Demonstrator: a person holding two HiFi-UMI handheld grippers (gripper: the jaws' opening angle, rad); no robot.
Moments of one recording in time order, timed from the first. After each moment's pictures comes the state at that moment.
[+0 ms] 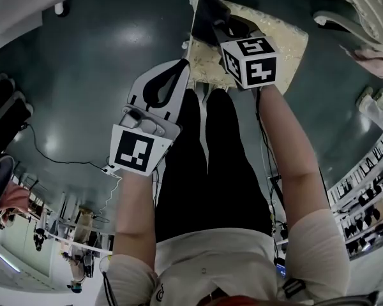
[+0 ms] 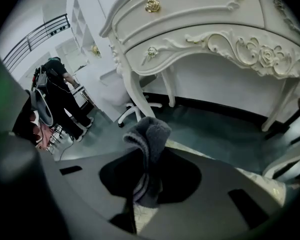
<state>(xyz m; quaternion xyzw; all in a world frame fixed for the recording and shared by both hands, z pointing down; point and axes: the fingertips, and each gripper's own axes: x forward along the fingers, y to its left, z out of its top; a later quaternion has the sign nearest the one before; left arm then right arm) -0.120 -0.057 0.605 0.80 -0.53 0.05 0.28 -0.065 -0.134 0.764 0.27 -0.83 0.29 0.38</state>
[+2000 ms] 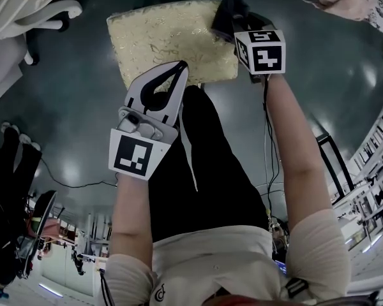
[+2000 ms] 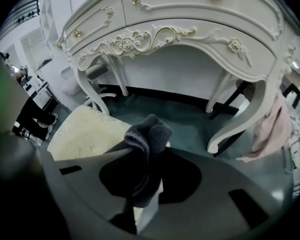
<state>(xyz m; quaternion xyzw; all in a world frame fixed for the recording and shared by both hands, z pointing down) 0.077 -0.098 0.593 0.88 -0.40 0.06 0.24 0.225 -0.176 0.783 0.43 -0.73 0.29 0.44</state>
